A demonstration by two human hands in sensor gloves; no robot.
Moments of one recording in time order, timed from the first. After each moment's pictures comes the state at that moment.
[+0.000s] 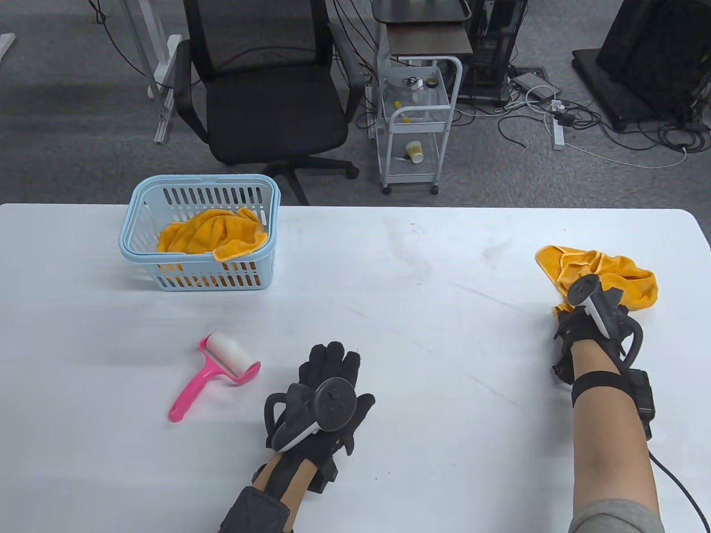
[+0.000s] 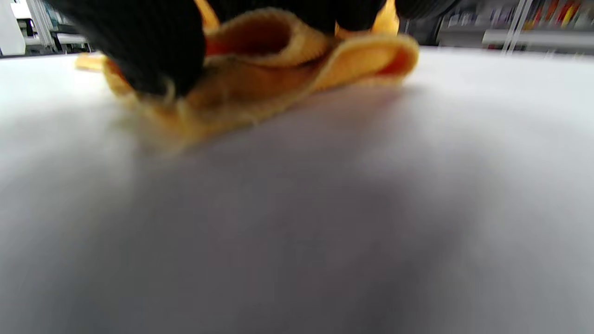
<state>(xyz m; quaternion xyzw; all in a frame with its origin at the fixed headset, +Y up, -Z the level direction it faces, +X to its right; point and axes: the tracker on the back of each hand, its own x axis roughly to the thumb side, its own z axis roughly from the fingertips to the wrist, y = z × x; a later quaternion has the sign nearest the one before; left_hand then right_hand) -0.082 -0.723 -0.243 -0.03 -0.14 0.16 0.98 0.403 -0.790 -0.437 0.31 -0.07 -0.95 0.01</state>
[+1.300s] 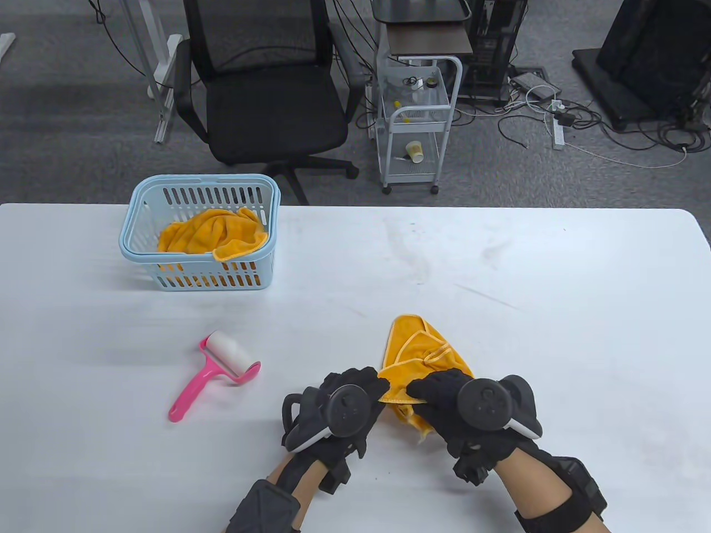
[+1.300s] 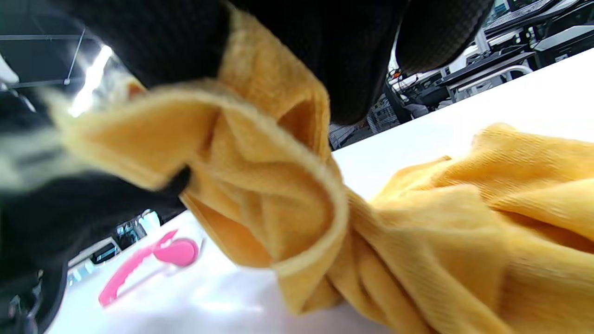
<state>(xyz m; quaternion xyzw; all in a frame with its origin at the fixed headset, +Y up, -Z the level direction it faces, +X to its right) -0.066 -0.732 -0.243 0.00 -0.18 0.17 0.97 0.165 -0.713 -0.251 -0.27 -0.01 -0.93 -0.24</state>
